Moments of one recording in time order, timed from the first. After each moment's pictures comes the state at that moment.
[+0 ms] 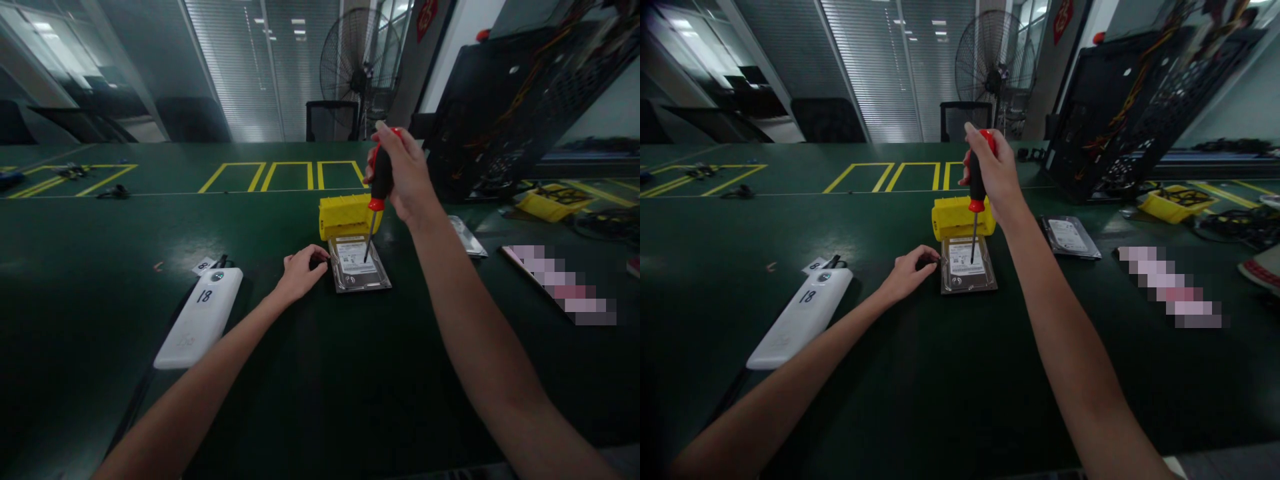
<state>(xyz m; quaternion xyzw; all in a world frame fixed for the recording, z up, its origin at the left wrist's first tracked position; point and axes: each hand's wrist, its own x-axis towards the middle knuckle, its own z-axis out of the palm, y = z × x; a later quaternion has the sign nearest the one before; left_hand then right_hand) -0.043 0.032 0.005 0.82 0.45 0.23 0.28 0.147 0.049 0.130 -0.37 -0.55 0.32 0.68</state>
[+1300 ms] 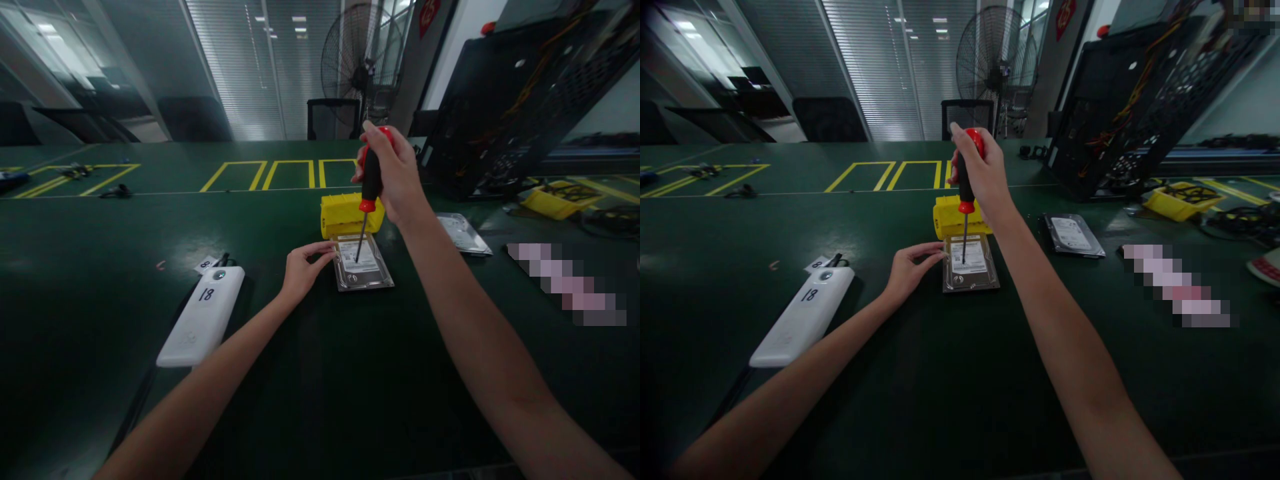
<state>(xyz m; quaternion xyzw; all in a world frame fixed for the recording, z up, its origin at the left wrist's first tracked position) -0.033 0.031 -0.004 0.73 0.38 0.43 0.36 0.129 0.051 0.125 -0.32 -0.55 0.32 0.70</state>
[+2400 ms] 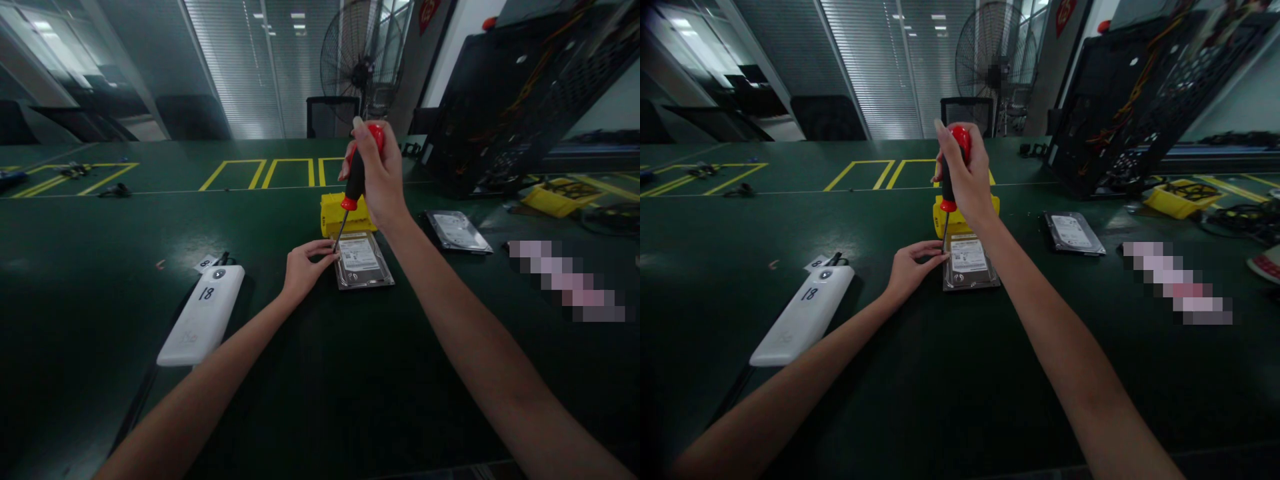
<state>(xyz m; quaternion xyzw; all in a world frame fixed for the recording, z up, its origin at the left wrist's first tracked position) -0.030 0.029 -0.005 0.71 0.39 0.43 0.38 0.105 0.047 0.118 -0.30 -0.57 0.26 0.72</state>
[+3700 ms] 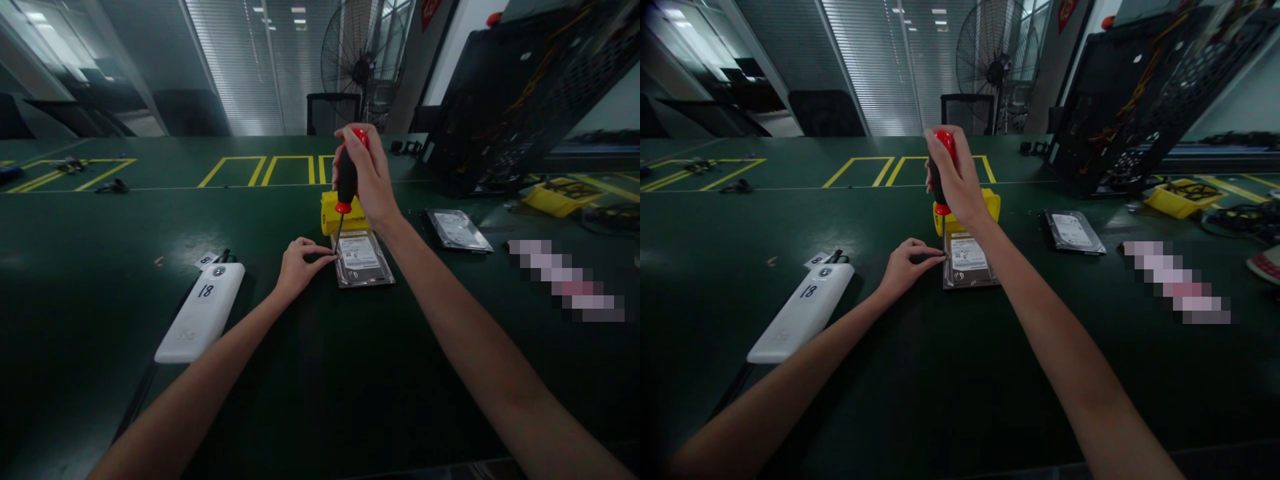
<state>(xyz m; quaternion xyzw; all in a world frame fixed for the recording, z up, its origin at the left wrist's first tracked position) -0.045 0.033 -0.005 0.80 0.42 0.36 0.23 0.099 0.042 0.113 -0.28 -0.61 0.31 0.67</state>
